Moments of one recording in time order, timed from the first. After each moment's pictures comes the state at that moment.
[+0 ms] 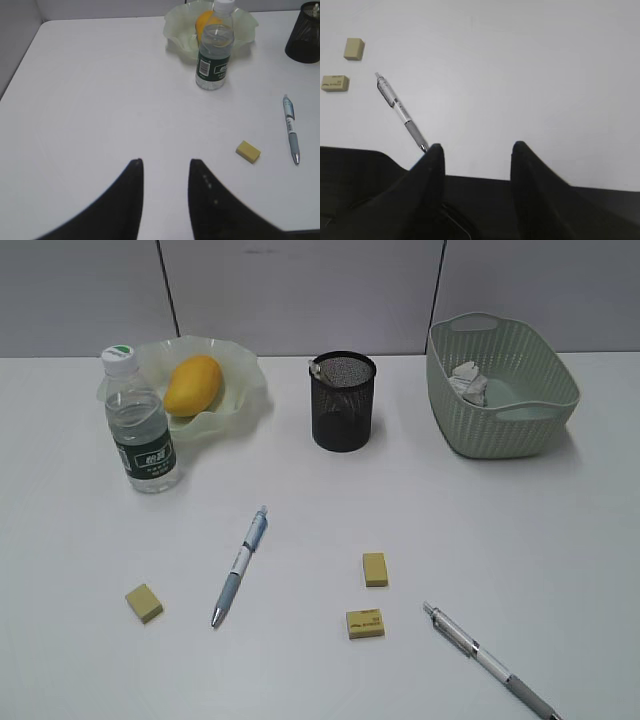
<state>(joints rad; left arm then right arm) -0.04 -0.01 -0.52 -0.01 1.07 0.00 0.06 0.35 -0.59 0.08 1.09 -0.06</state>
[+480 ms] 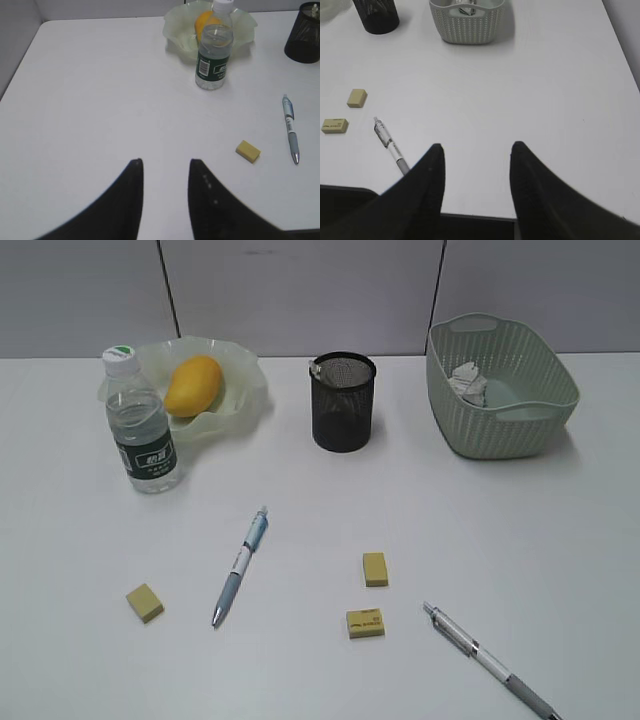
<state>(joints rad) -0.04 -0.01 -0.52 -0.01 1.07 0.00 0.06 -0.01 -0.52 0.05 1.08 -0.06</state>
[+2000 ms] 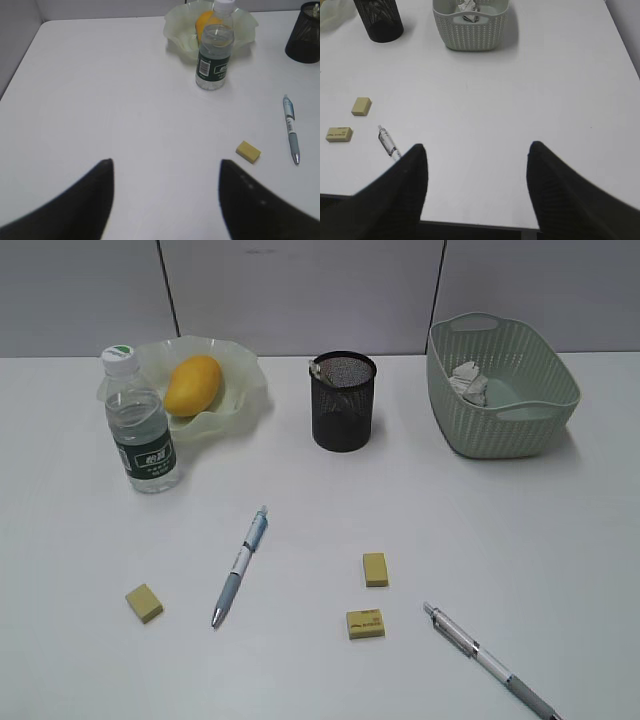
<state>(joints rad) -0.04 -0.01 -0.52 -0.01 1.07 0.00 0.06 -0.01 -0.50 0.06 1.04 -0.05</state>
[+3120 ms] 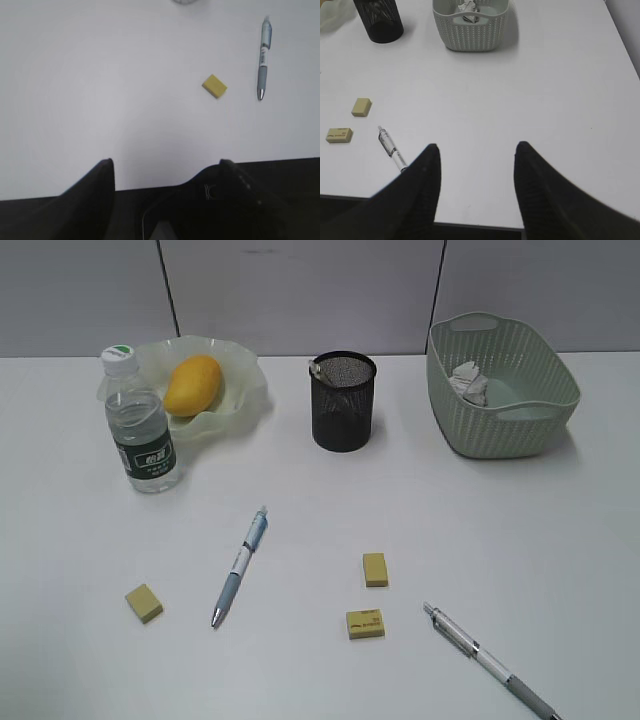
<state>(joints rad) -0.04 0.63 -0.76 -0.14 1.21 -0.01 0.06 -0.01 -0.50 0.07 1.04 -0.05</state>
